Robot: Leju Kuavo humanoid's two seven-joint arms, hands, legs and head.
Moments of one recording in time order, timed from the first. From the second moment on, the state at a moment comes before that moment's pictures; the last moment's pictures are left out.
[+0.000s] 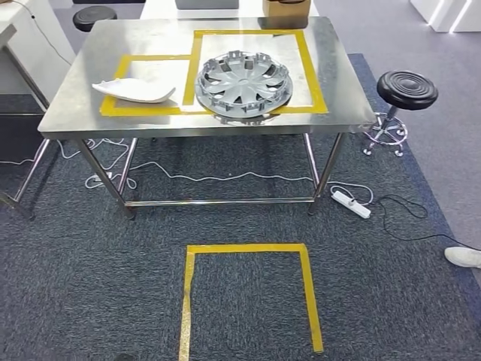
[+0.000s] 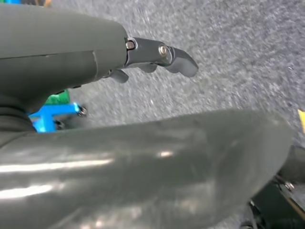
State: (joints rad) left arm -0.06 -0.01 0.19 -0.21 -0.57 0.06 0.08; right arm -0.12 0.19 -1.24 -0.19 1.34 -0.18 0.02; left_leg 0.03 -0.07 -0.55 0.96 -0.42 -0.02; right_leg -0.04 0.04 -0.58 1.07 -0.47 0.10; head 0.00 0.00
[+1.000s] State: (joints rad) left arm -0.06 -0.03 0.19 -0.21 -0.63 0.06 0.02; right arm -0.12 0.19 -1.23 -0.19 1.35 -0.18 0.04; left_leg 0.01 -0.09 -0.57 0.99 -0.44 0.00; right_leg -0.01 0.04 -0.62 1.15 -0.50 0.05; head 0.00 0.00
